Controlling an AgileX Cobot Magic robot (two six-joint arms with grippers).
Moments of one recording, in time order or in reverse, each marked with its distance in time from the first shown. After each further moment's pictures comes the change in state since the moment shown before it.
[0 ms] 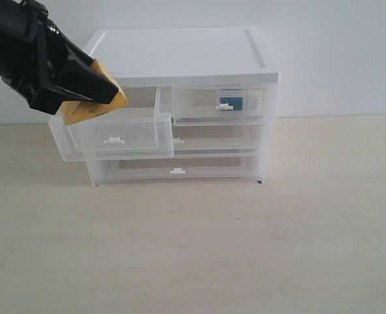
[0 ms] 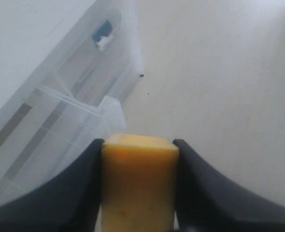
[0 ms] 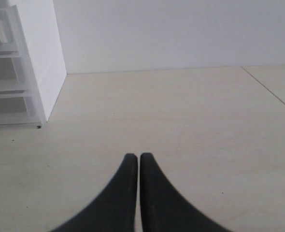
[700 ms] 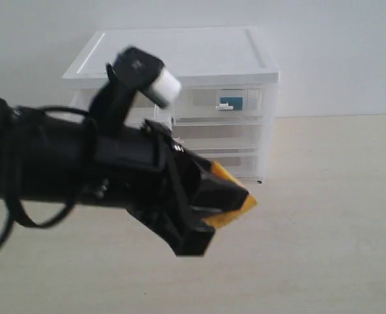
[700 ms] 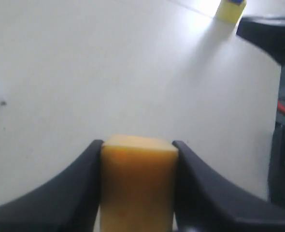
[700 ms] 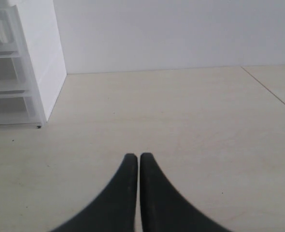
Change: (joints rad) left arm -0.503 -0.043 0.365 -0.505 -0.483 0.090; right arm 0.000 0.000 0.000 0.000 0.000 0.000
